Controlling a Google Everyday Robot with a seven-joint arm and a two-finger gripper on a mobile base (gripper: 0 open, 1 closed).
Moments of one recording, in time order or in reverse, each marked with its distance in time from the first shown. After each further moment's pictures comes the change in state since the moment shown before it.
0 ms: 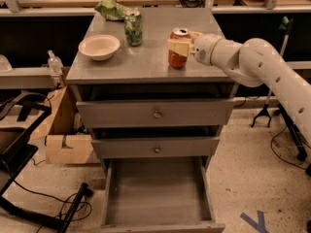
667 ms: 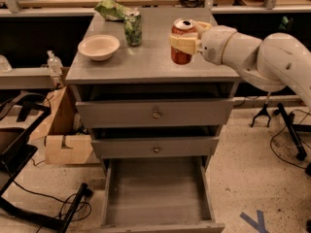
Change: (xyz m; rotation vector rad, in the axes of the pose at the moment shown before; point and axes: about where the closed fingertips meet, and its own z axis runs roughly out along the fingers) arm -0.060 0.060 -0.060 -0.015 -0.052 -0.142
